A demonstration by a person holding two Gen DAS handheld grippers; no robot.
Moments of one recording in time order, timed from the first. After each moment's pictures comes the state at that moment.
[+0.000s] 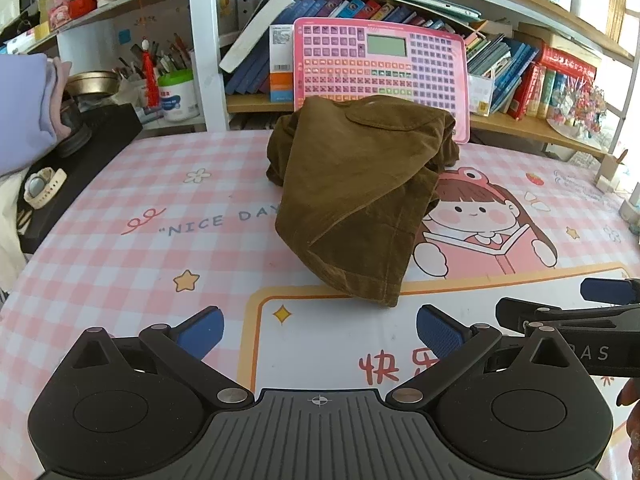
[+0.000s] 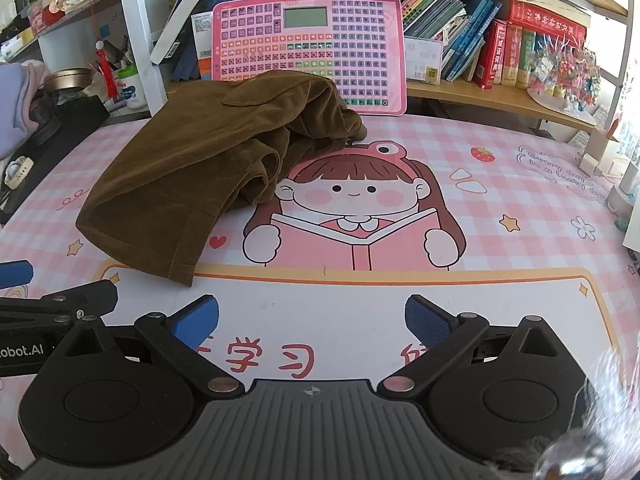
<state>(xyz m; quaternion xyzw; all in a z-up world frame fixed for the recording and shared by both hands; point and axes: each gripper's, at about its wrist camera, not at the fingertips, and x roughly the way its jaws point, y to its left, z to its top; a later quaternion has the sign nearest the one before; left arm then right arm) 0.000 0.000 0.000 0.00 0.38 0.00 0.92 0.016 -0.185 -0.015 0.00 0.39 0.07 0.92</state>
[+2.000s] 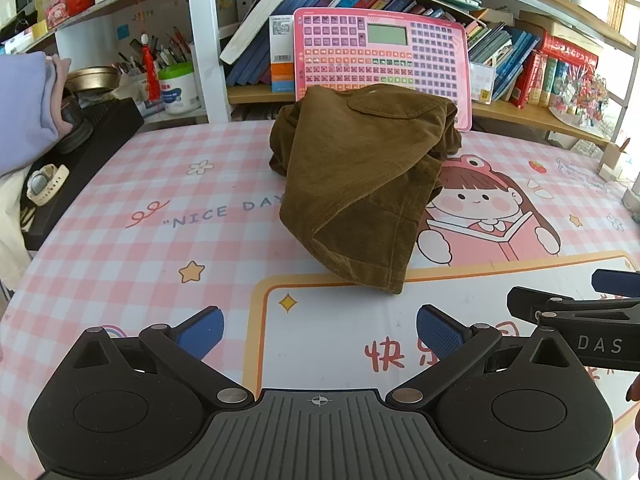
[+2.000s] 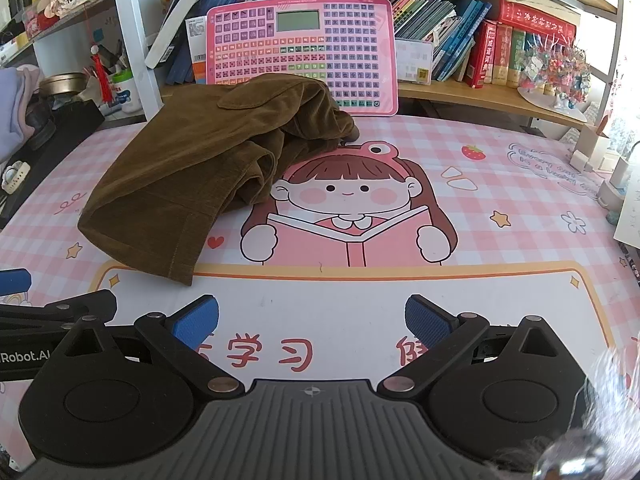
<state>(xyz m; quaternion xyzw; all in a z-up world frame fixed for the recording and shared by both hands) -0.002 0.000 0.001 0.00 0.39 0.00 0.92 0.008 -0.184 -0.010 0.01 0.39 0.06 0.92</state>
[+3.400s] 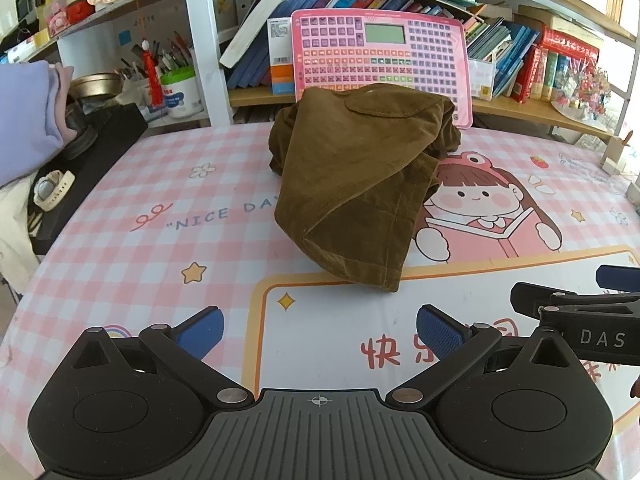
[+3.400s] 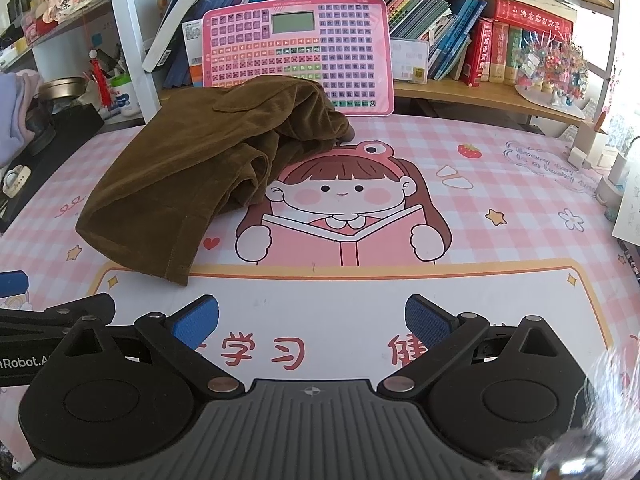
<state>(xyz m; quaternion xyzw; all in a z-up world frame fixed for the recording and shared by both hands) -0.006 -0.010 0.005 0.02 0.39 0.01 0.92 0.007 -0.193 -0.009 0.01 0.39 0.07 0.92</state>
